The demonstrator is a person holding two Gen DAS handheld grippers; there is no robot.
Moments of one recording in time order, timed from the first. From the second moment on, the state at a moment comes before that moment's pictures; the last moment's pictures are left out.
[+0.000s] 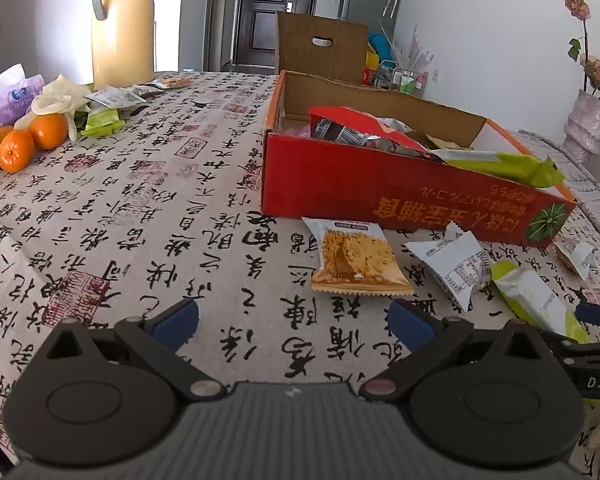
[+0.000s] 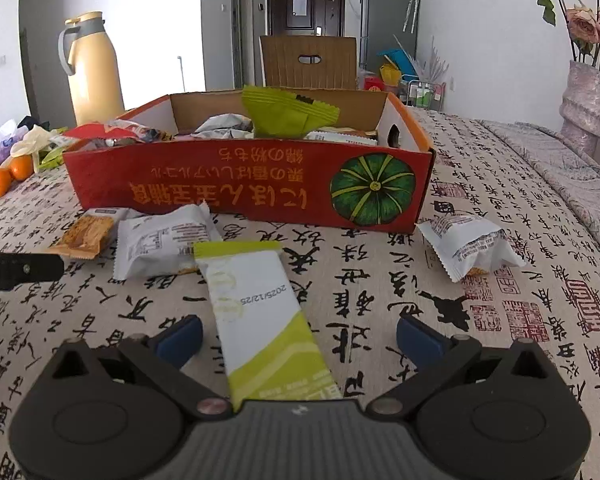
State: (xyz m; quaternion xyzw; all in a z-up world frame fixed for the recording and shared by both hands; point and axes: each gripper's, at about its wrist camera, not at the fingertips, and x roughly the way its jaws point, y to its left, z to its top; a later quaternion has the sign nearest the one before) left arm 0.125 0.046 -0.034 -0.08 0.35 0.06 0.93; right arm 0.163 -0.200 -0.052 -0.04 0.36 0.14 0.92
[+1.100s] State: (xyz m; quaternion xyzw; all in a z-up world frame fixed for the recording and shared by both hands) left arm 0.129 0.045 -0.020 -0.09 0.35 0.08 0.93; right arm 0.136 -0.221 -0.044 0.02 0.26 0.12 0.96
